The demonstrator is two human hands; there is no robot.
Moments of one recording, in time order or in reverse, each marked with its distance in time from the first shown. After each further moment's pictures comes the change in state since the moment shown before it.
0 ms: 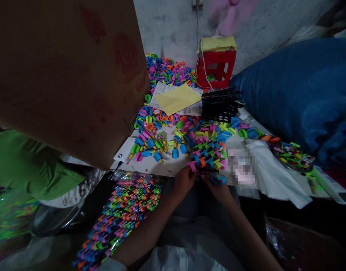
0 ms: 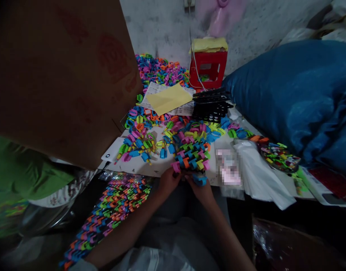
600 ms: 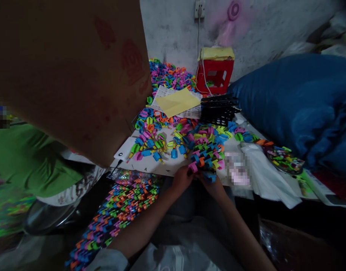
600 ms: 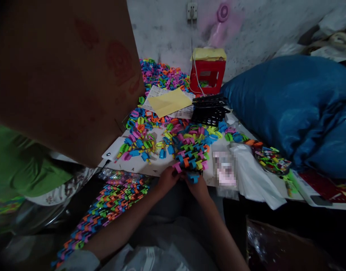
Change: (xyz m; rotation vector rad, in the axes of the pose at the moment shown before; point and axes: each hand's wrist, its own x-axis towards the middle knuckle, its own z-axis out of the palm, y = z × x) left_hand 0.005 -0.005 0.004 0.018 0.003 0.168; right_hand 0.012 0.015 0.002 -0.259 -0.059 -0.082
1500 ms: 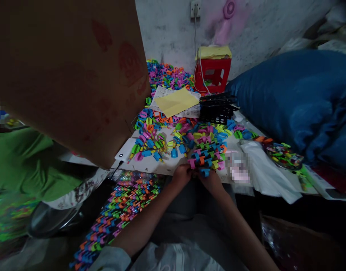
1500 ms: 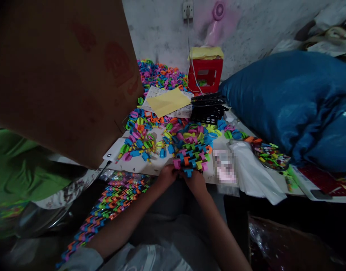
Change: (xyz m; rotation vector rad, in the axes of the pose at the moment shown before) left_hand 0.012 -0.001 -0.016 -0.129 -0.101 -0.015; right_hand 0.009 -0.036 -0.005 -0.326 -0.087 0.125
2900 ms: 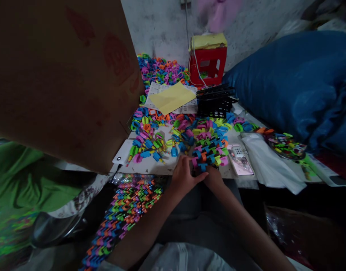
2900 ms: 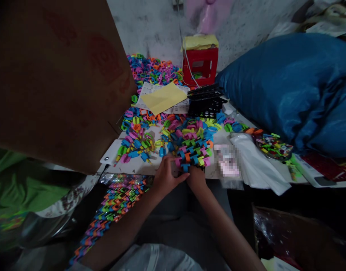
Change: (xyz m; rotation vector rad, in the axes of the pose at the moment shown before) left_hand -0.020 0.060 -0.036 0.208 0.206 0.221; right_hand 0.002 -0.028 -0.010 -0.203 -0.153 0.150
